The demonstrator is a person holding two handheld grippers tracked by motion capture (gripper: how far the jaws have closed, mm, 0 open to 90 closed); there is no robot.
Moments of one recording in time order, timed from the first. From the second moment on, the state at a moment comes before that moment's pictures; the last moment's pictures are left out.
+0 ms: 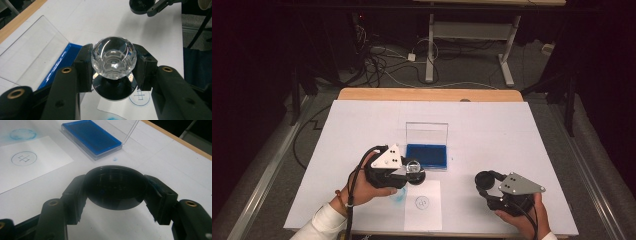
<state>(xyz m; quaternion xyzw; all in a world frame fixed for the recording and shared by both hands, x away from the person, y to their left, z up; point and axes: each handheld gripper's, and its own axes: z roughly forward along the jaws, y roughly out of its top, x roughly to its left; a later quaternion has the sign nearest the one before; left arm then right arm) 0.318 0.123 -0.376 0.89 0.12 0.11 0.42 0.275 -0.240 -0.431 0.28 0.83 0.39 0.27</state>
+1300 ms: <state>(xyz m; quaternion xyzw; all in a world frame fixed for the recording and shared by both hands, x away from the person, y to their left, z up) 0.304 0.097 -0.430 0.93 0.09 0.06 0.36 0.276 -0.234 -0.437 0.28 0.84 0.38 0.26</state>
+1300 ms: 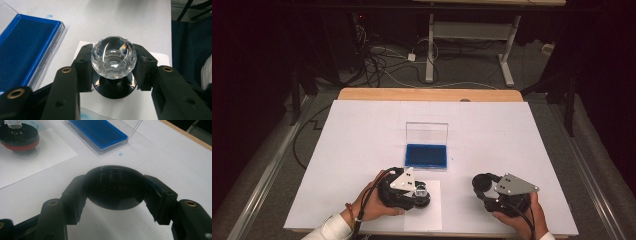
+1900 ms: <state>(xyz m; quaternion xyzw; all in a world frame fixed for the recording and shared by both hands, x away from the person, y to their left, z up) 0.305 0.093 -0.439 0.93 0.09 0.05 0.35 0.275 -0.233 -0.438 0.28 0.85 0.37 0.26</state>
